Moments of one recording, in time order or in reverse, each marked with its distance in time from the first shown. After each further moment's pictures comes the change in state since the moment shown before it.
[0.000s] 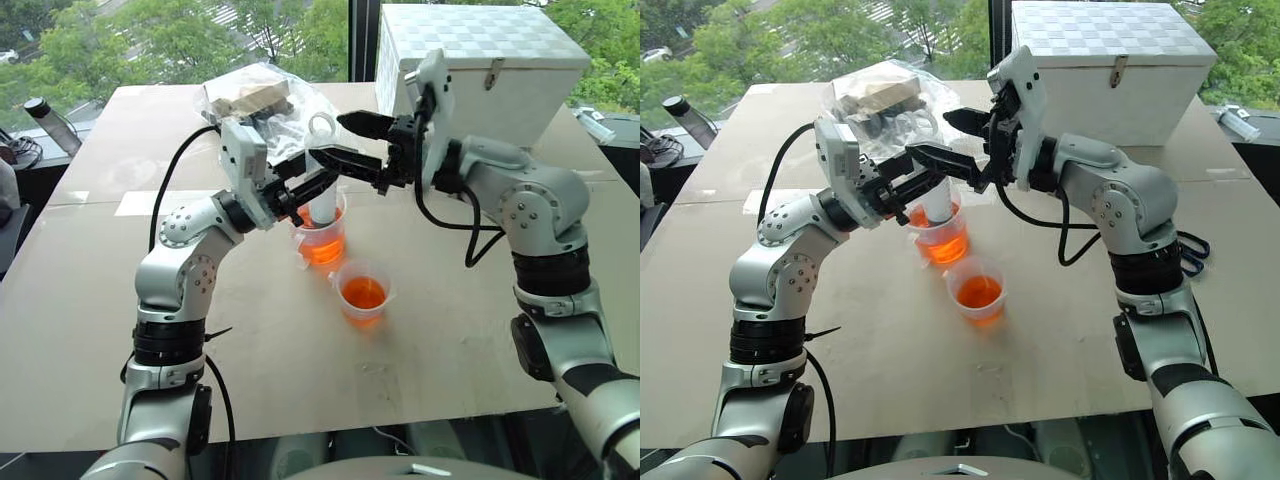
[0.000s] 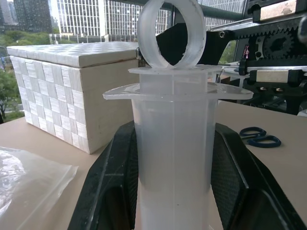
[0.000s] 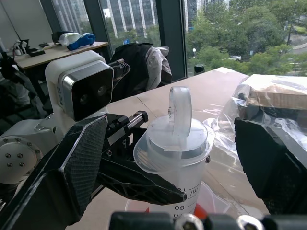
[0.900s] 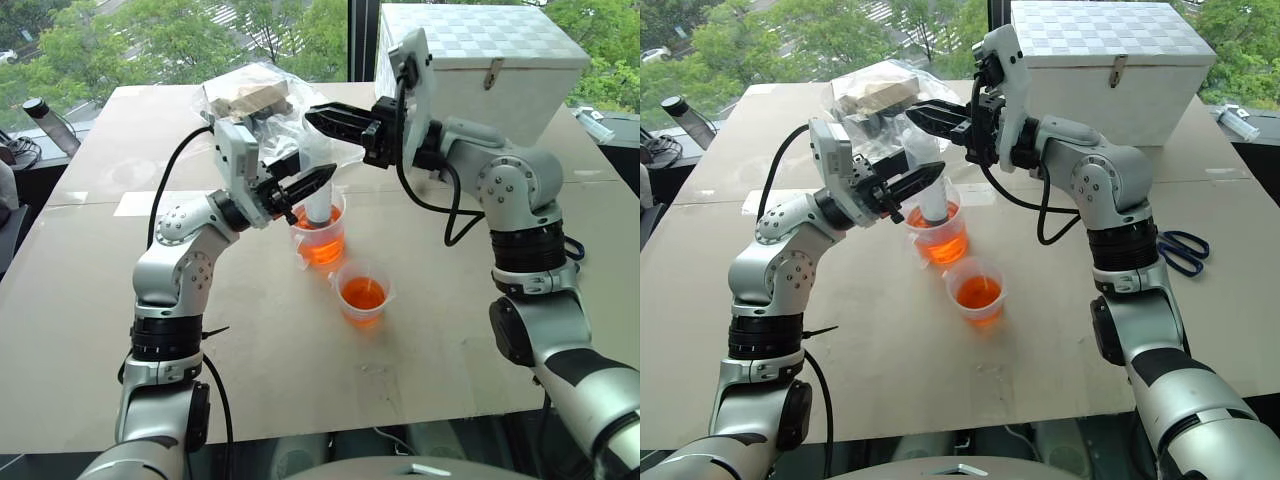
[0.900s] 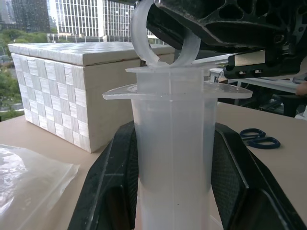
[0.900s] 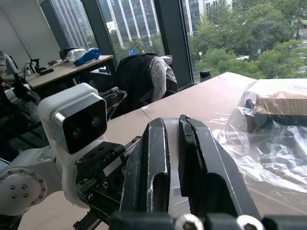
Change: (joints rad) left arm -0.010 0.013 0.012 0.056 -0.008 -0.026 -0.032; right arm -0.100 0.093 -0.062 0.171 -0.031 0.006 0.003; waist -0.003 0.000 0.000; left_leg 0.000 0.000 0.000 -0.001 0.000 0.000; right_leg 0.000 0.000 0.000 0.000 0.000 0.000
